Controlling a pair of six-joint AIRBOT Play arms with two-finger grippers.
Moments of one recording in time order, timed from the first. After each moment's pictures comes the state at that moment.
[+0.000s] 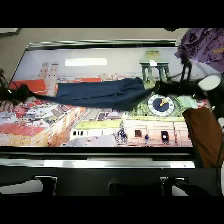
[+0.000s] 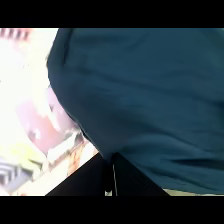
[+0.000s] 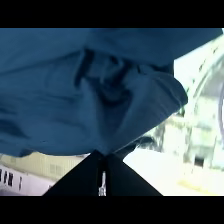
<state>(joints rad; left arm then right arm) 0.44 -1.47 1.44 0.88 -1.24 -1.36 -0.05 -1.27 1.32 -0.91 1.05 1.34</state>
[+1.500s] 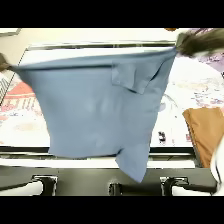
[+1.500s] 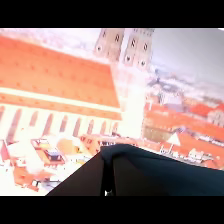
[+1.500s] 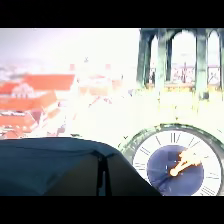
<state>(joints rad) 0.26 -1.46 1.78 1.39 -1.20 -1.63 0.01 -1.52 2.04 -1.36 1.33 1.66</state>
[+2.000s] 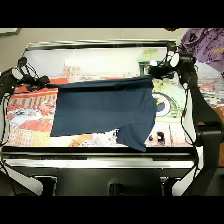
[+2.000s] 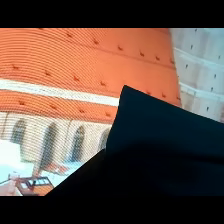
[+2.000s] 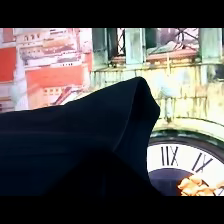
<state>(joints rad) 0.19 -1.89 1.77 1.38 -0.95 -1.62 0.05 -1.95 2.04 -1.47 1.11 1.73</state>
